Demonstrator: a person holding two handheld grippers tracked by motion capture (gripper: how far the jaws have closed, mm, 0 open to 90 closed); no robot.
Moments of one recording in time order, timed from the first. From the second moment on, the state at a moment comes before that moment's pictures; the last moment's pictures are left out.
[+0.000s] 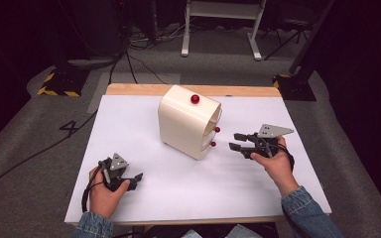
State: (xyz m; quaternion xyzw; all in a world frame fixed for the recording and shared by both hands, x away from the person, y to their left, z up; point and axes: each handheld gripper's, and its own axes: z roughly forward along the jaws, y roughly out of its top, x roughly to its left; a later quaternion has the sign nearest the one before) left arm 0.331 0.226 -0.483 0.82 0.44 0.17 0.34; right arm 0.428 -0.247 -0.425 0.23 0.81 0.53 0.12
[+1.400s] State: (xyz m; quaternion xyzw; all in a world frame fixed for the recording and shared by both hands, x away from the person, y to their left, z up) left arm 0.331 0.226 -0.483 0.82 0.44 0.16 0.34; right arm 0.444 -0.206 -0.476 0.22 0.79 0.56 0.10
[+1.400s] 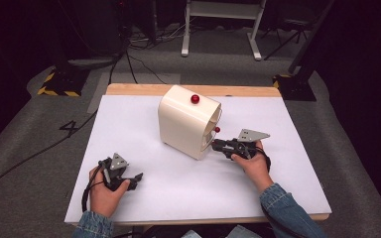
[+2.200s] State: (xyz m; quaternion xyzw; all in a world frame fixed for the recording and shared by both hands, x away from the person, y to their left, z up) left arm 0.331 0.226 -0.483 0.82 0.44 0.16 0.34; right arm 0.405 -0.264 -0.466 0.24 0.80 0.54 0.13
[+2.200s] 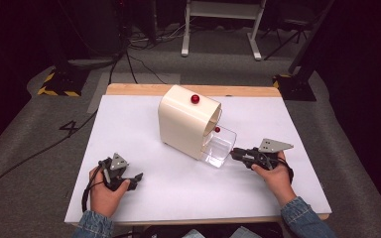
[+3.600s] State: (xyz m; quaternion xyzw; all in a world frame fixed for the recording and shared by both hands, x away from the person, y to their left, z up) left arm 0.331 0.226 -0.483 0.82 0.44 0.17 0.34; right arm 0.384 -0.249 -0.437 0.21 0.81 0.52 0.14
